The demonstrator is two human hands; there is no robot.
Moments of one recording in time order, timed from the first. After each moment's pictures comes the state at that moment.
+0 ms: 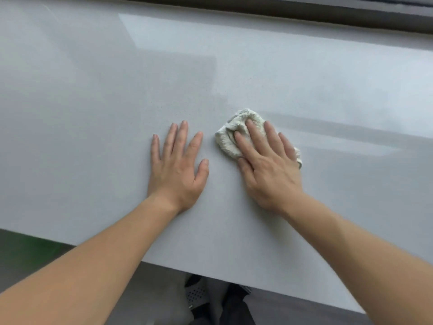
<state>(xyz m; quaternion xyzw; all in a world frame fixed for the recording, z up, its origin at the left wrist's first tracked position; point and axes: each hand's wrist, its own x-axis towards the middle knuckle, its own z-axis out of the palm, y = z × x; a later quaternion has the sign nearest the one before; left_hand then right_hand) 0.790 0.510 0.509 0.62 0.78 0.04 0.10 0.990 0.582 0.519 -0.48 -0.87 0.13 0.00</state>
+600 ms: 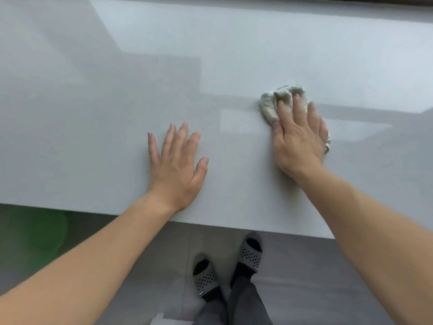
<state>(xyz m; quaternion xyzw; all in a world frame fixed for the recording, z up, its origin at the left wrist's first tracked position) 0.788 0.431 0.517 0.66 0.74 0.08 0.12 1.019 0.548 0.521 -0.67 -0.72 0.16 0.03</state>
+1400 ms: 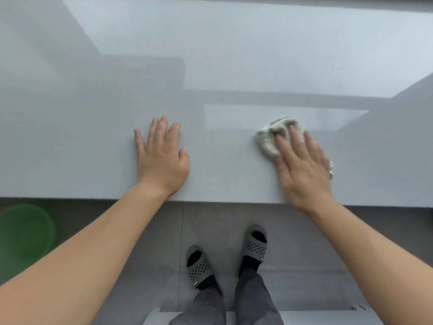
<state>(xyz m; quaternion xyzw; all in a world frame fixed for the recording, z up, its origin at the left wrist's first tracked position) 0.805 0.417 0.520 0.62 0.76 0.11 0.15 1.097 0.439 0.525 -0.64 -0.75 0.14 -0.02</state>
